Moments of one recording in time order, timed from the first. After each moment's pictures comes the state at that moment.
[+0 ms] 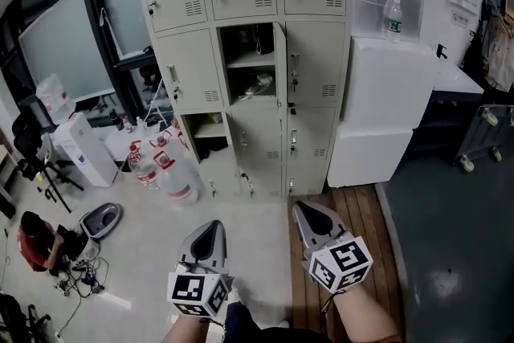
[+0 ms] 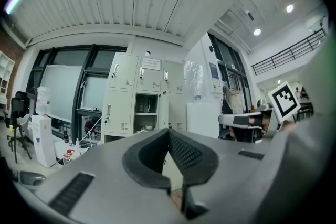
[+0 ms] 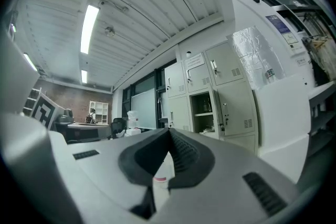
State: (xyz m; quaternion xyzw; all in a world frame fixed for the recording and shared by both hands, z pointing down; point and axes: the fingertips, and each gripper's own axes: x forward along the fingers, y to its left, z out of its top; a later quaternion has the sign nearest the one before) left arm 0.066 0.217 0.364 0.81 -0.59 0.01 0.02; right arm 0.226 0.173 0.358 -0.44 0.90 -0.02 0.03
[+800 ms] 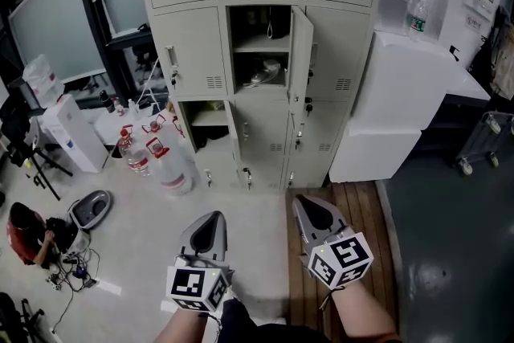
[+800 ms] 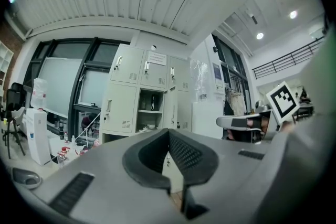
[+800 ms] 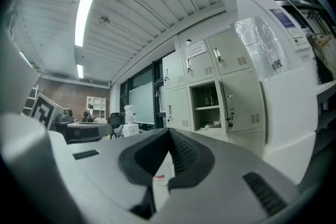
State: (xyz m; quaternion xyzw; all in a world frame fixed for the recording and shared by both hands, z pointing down) left arm 0.015 0.132 0.386 0.81 -0.58 0.00 0.04; right arm 0.168 0.089 0.380 -0.45 0.89 -0.04 0.00
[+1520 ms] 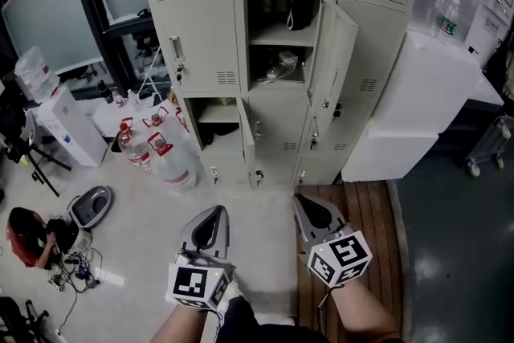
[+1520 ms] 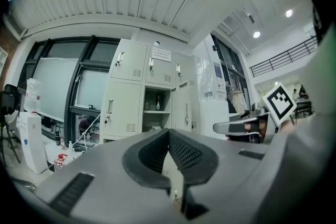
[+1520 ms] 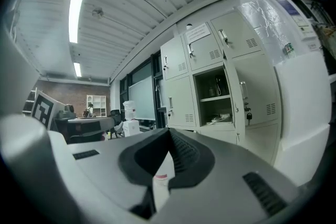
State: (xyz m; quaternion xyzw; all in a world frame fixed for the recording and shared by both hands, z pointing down) left arm -0.050 0.034 0.401 0.82 -0.57 0.01 0.03; right arm 0.092 -0.008 0.410 -0.43 0.90 -0.07 -0.02
